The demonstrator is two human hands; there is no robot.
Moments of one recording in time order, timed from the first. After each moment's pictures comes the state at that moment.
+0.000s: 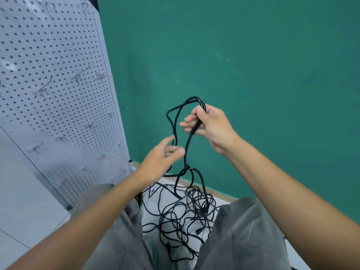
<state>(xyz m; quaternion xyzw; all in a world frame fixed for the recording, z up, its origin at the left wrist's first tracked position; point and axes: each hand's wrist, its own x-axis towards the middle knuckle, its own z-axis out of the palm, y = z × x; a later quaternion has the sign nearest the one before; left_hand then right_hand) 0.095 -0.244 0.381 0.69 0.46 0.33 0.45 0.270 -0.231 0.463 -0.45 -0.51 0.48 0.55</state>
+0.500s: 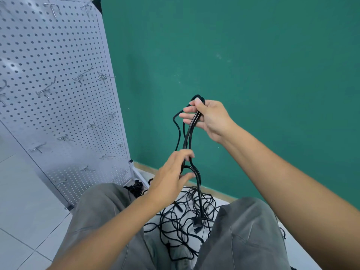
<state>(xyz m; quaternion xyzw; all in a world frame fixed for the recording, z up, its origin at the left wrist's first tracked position) 0.116 -0.285 0.349 0.80 0.42 0.36 0.24 0.266 -0.211 0.479 -0.45 -0.45 0.53 0.56</state>
